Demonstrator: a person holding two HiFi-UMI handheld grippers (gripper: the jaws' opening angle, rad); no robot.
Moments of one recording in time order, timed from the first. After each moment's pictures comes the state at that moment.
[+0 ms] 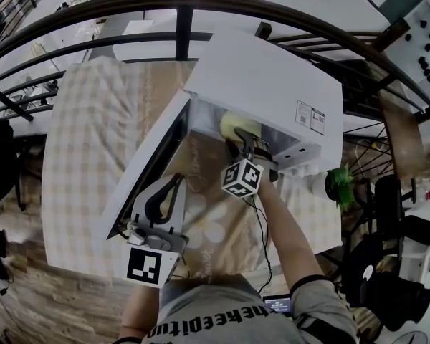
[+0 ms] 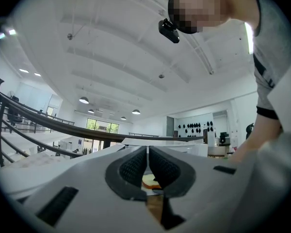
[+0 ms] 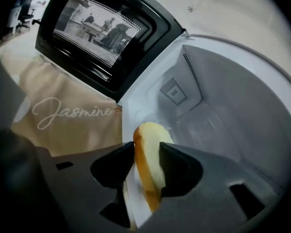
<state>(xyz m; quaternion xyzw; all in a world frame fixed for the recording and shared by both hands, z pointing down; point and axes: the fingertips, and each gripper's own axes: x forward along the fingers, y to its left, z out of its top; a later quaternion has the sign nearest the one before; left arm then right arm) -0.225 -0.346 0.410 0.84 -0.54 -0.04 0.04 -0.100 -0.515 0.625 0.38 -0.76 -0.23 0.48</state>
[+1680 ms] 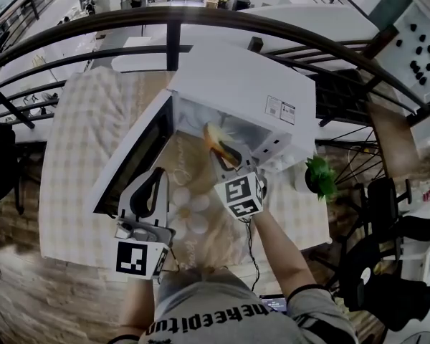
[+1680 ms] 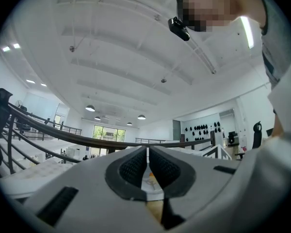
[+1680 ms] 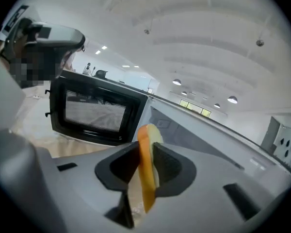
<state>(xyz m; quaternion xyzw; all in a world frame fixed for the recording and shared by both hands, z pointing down) -0.209 -0.305 0.350 0.81 -0.59 -0.07 -0.02 -0.096 -0.416 0.498 0.41 -0.87 -0.09 0.28</state>
